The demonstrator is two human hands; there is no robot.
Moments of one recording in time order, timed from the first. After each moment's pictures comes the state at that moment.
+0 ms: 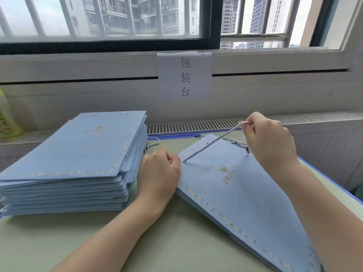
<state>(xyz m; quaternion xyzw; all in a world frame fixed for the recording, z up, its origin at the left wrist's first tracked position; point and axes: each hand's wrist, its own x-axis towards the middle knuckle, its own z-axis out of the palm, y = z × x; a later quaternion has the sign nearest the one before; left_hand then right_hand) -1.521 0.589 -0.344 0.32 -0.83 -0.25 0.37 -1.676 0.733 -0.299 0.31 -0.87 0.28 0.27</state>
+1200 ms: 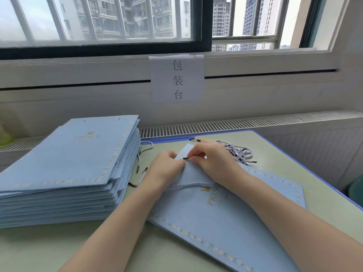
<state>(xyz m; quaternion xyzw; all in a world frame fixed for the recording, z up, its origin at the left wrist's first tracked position) -1.554 0.581 -0.331 0.33 -0.82 -0.43 0.18 -1.660 0.681 -0.338 0.54 -0.75 0.38 0.08</state>
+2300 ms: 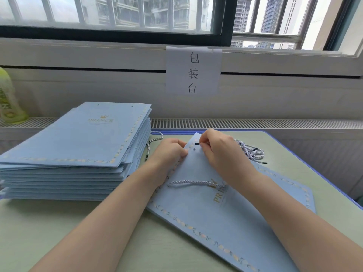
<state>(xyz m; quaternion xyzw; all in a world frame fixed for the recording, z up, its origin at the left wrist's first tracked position) -1.538 0.576 -0.318 0.29 -0.70 -0.62 0.19 -1.650 0.675 -0.335 0.55 -0.75 0.30 0.20</state>
